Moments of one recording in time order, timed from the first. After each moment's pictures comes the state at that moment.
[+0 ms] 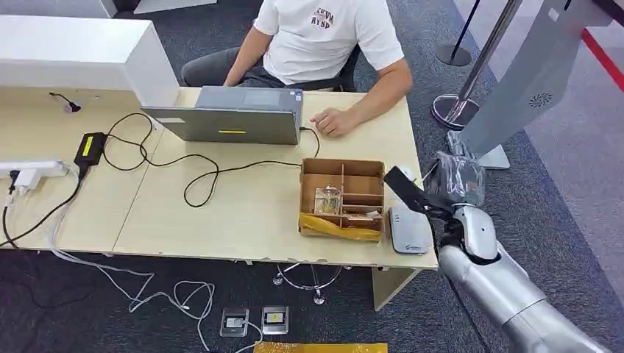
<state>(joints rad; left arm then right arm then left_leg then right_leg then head) -0.13 -0.05 -1.24 -0.30 0.96 0.66 -0.03 -0.74 -0.37 0.79 -1.08 0.71 -0.38 0.43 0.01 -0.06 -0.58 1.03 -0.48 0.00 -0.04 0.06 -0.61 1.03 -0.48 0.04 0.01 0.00</state>
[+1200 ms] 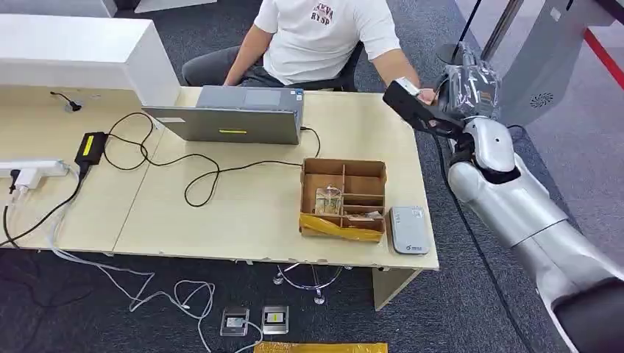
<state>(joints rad) -0.16 -0.04 -1.34 -0.30 0.85 0.64 0.01 -1.10 -0.28 0.87 -0.90 0.64 -0.20 0.43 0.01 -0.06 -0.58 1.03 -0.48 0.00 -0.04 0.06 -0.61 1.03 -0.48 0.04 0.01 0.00</state>
